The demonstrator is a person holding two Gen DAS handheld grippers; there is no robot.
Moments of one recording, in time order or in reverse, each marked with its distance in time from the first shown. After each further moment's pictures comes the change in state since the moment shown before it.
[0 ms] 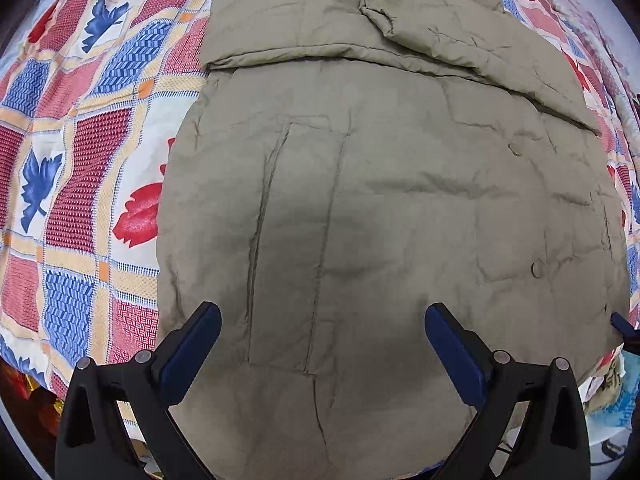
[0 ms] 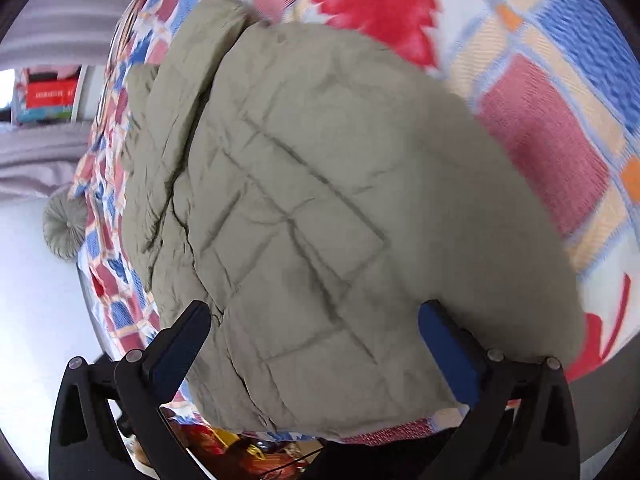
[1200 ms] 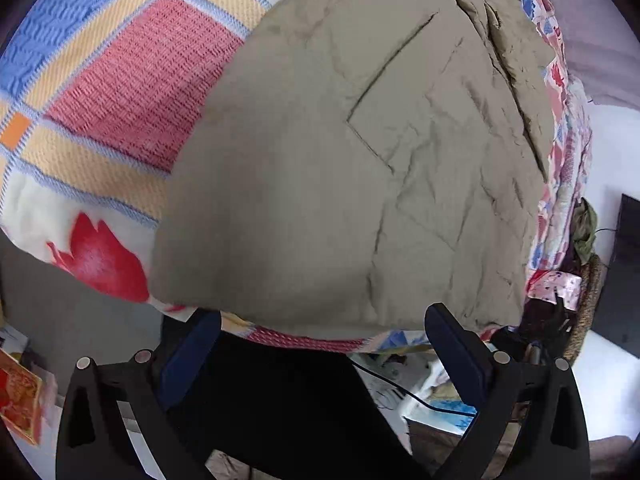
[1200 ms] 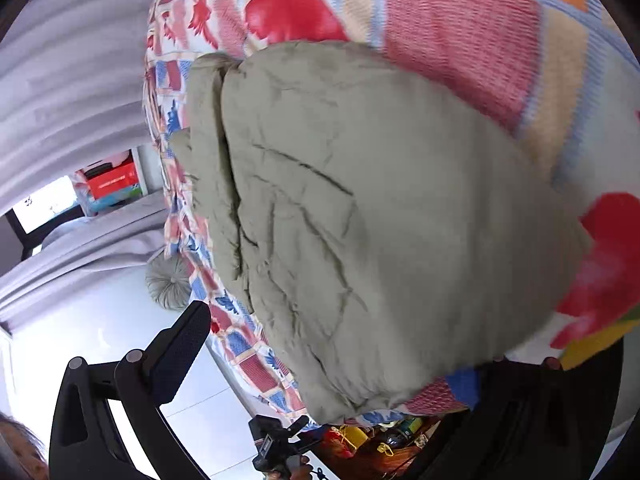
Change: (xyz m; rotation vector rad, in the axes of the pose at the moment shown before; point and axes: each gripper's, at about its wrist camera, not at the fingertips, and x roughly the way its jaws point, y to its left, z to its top) left arm 0.014 0.101 -0.138 -0.455 0.275 -0.526; right arm 0.005 -0.054 -0.021 0.271 0.008 0.421
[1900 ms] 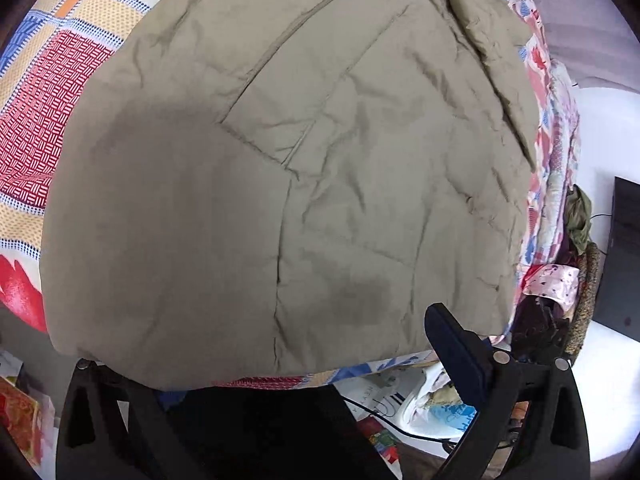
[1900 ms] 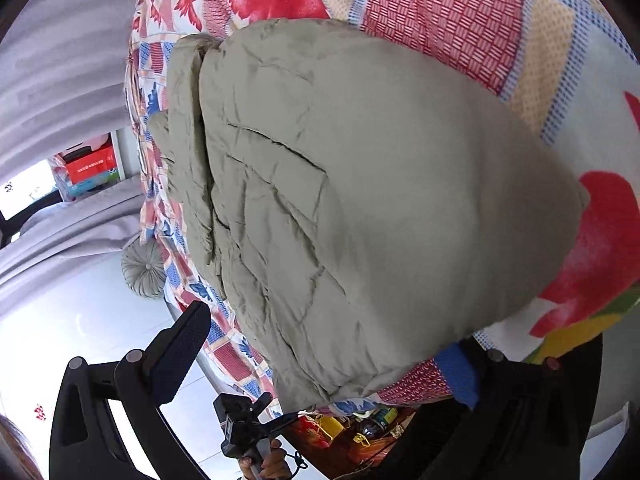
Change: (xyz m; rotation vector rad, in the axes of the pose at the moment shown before) left arm 0.040 -0.060 0.016 0.082 -0.037 0.025; right arm 0.000 -0.008 -0.005 -0.016 0.041 -0.098
